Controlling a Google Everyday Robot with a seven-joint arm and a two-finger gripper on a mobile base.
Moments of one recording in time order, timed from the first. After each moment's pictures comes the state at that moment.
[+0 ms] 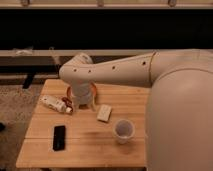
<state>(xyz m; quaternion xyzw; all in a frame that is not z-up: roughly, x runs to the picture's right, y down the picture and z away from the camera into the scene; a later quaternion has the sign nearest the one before) -0.104 0.102 0.703 -0.26 0.23 0.64 0.68</state>
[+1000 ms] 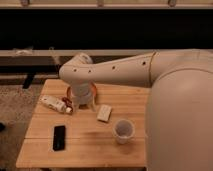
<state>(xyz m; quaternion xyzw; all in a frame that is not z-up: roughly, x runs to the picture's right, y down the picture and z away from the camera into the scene) -0.104 0.102 0.703 -0.26 0.23 0.64 0.68</state>
